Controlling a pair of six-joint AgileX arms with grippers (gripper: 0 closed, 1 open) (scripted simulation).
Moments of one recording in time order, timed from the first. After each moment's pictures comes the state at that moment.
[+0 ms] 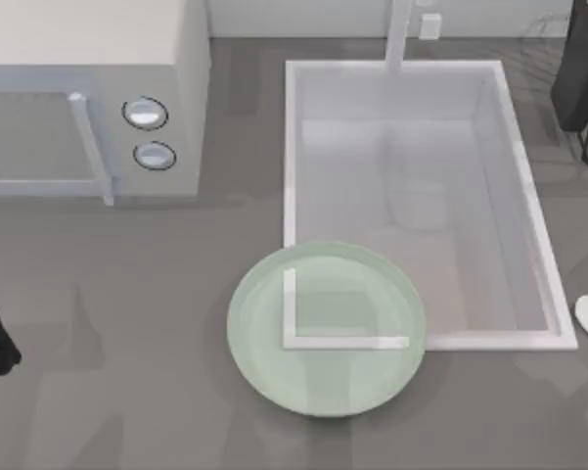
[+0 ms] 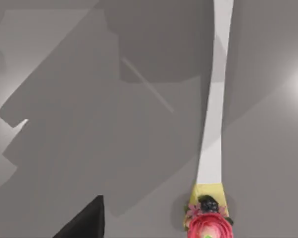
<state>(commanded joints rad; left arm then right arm) 0.00 0.00 0.00 0.00 0.00 0.00 -0.14 1.48 0.96 -1.03 0.00 -0.85</state>
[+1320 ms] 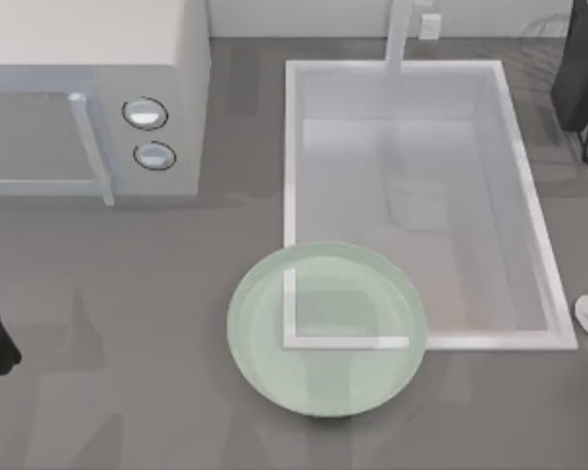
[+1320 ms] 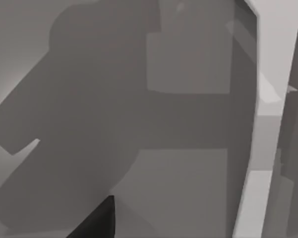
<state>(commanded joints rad) 0.00 0.00 0.00 0.00 0.00 0.00 -0.14 1.71 0.74 -0.60 0.00 -0.86</state>
